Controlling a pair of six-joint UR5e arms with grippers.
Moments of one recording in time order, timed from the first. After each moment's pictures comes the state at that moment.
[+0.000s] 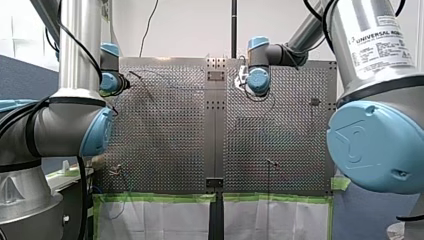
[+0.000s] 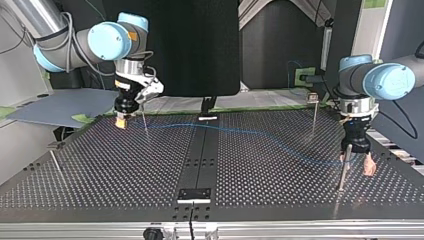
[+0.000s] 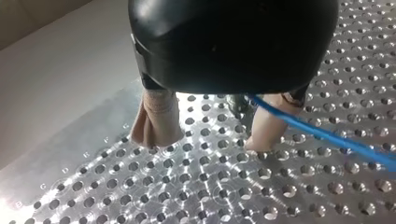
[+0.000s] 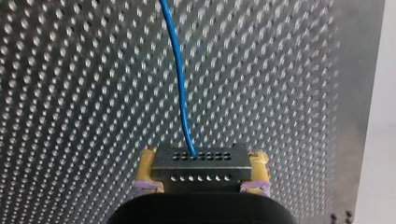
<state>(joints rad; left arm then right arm) 0.26 -1.67 -1.84 -2.62 -1.43 -2.41 2.16 -1.23 1.58 -0.34 2.02 1.86</state>
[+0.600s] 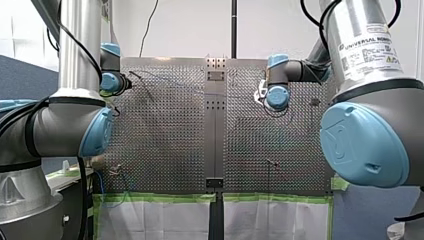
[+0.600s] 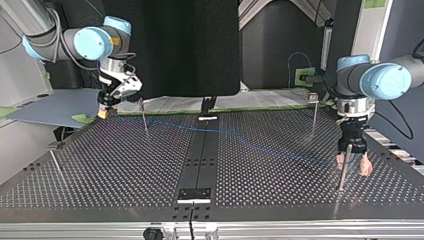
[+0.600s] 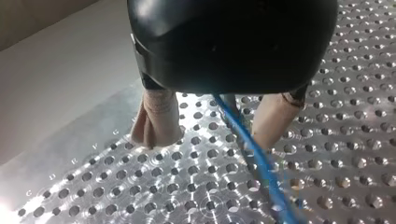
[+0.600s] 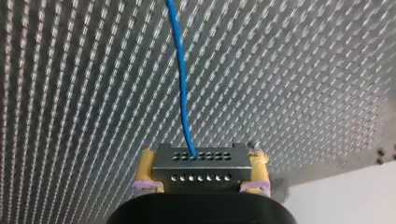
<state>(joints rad) 0.25 -1.67 -1.84 -2.62 -1.43 -2.43 2.01 -1.21 1.74 -0.50 1.94 1.92</state>
